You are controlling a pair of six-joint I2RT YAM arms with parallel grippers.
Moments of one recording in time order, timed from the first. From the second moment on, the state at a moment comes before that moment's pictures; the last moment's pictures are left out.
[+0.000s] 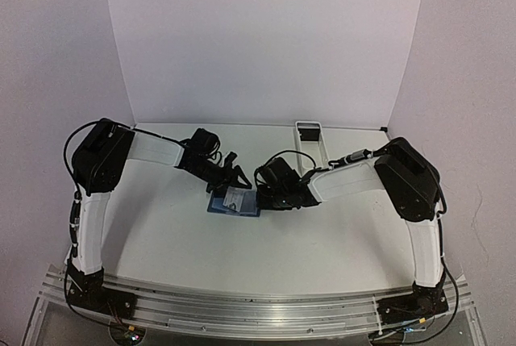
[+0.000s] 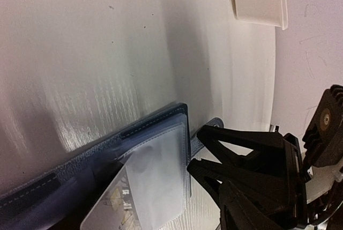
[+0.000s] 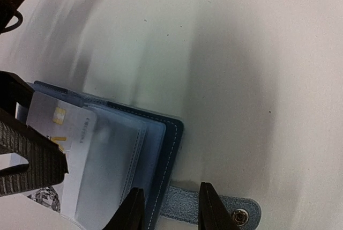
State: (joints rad) left arm -0.56 2.19 1.44 -0.20 0.71 -0.62; right arm 0.88 2.15 1.36 -0.08 0.21 0.71
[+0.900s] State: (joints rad) left arm -0.63 2.18 1.64 -0.63 0.40 -0.42; right arm 0.89 2.15 1.36 -0.07 0.18 0.70
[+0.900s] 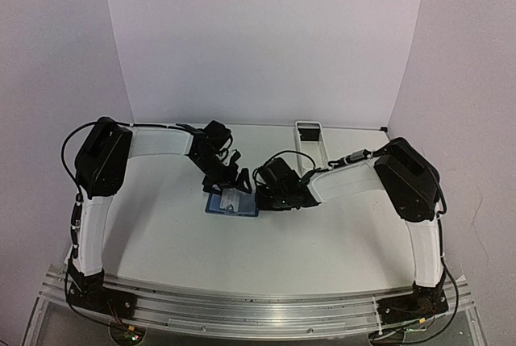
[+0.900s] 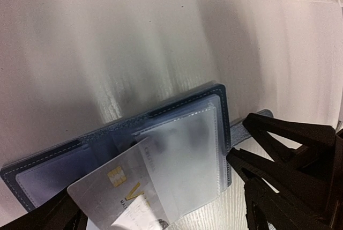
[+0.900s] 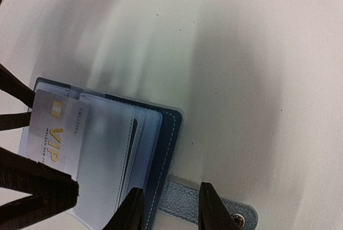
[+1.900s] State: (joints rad) left arm -0.64 2.09 1.52 -0.65 0.43 -0.42; right arm 0.89 2.15 1.36 -0.08 0.16 0.69
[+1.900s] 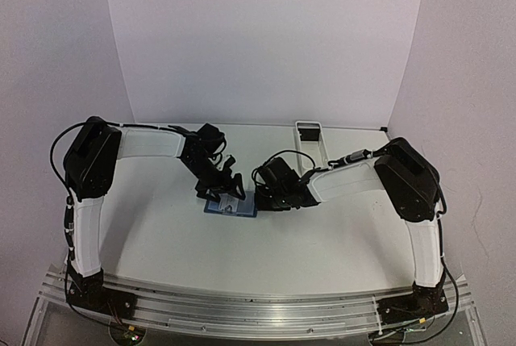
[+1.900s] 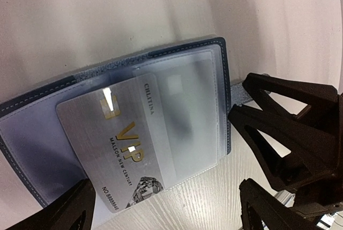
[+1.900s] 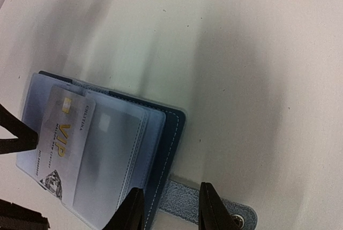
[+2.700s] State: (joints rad) left arm -0.67 2.11 1.50 -0.54 0.47 -0.42; right arm 0.89 2.15 1.36 -0.08 0.16 0.69
